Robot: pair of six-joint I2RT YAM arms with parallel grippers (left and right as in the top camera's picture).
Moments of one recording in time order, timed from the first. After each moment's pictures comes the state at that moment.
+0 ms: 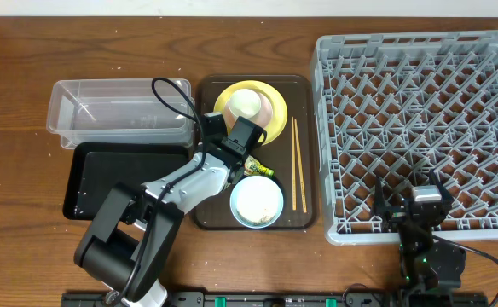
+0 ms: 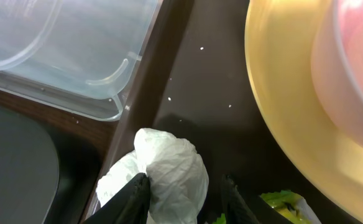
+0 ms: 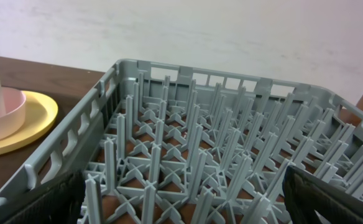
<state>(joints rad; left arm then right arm) -0.54 1.79 0.94 -0.37 -0.53 -0.74 -0.01 0.01 0.01 -0.07 -0.06 -0.12</state>
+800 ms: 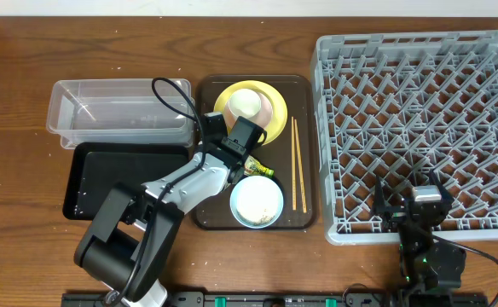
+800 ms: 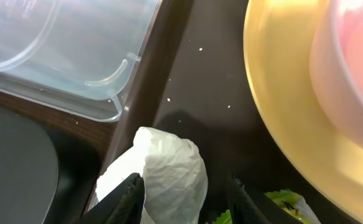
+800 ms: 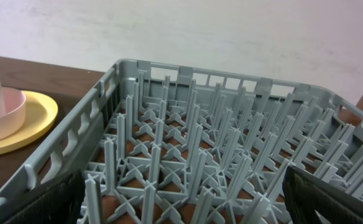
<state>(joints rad) -0.54 1.79 0.94 -0.37 -0.53 -0.74 -0.01 0.01 0.01 -0.07 -0.06 -0.12</state>
